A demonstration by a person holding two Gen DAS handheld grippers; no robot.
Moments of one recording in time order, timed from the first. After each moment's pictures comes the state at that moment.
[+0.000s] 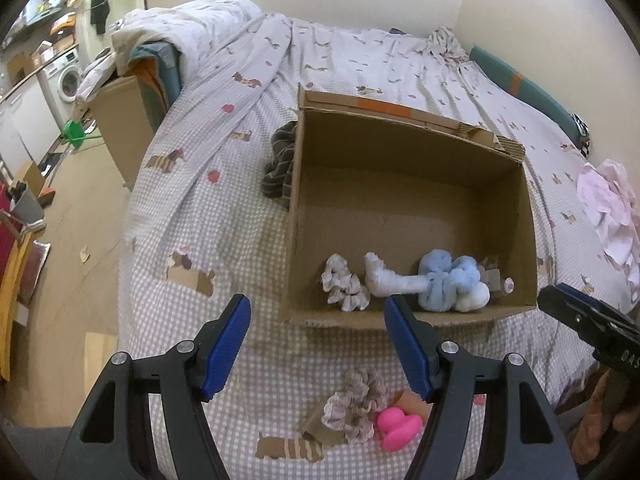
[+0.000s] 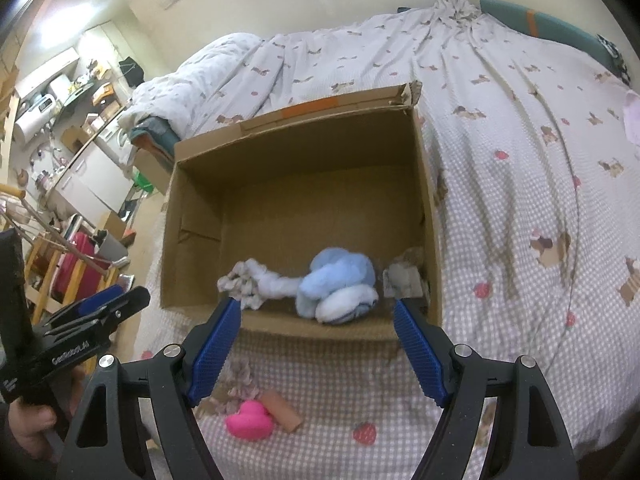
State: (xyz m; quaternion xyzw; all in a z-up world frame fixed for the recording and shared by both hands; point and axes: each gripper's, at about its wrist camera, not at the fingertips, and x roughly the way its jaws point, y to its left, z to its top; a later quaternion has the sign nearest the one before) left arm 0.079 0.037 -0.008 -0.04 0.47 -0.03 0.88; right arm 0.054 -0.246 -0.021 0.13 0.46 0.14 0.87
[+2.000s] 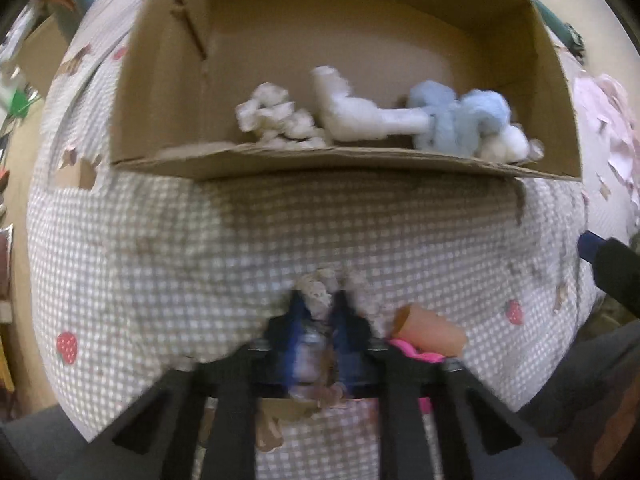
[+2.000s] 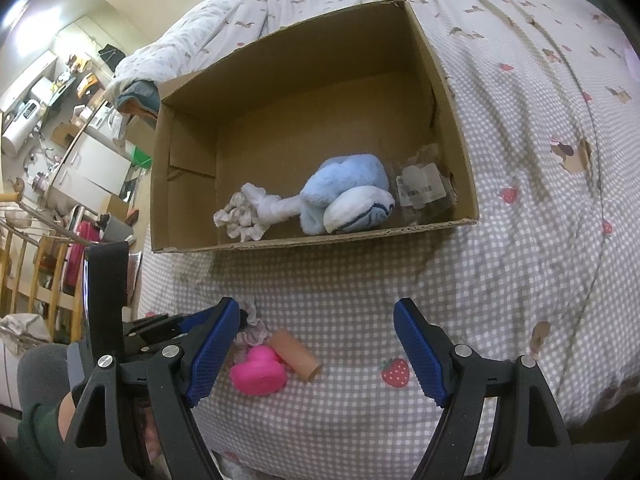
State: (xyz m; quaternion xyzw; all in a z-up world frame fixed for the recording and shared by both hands) left arm 0.090 -0.019 -0.126 0.00 0.62 -0.11 0.78; right arm 0.039 -0.233 -0.069 0.16 0.54 0.14 0.81
